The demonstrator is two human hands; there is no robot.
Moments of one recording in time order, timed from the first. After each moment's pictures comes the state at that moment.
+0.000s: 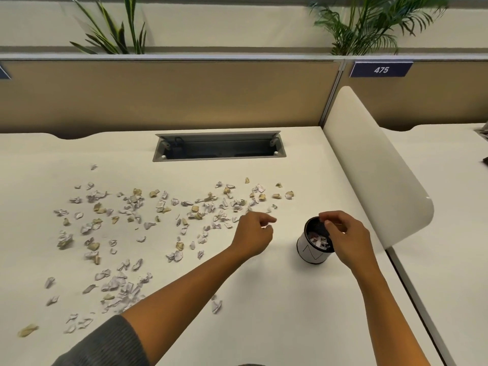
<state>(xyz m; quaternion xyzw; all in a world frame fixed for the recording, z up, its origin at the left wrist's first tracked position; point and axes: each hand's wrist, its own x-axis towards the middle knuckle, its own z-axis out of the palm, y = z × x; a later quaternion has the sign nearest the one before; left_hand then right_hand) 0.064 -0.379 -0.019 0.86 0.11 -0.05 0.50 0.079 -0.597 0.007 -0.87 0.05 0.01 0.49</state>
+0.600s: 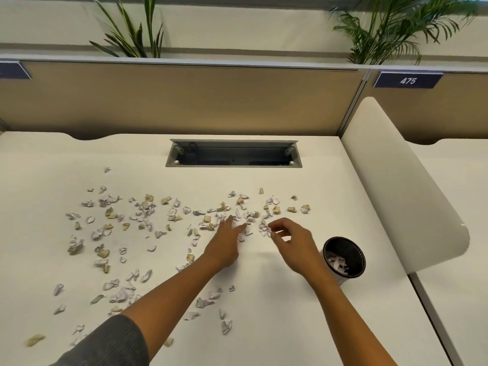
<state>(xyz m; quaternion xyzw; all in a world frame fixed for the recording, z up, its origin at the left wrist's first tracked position) 0.078 -0.277 -0.078 0.96 0.07 -0.13 0.25 0.099 -0.476 -0.015 -0.87 -0.10 0.12 0.47</state>
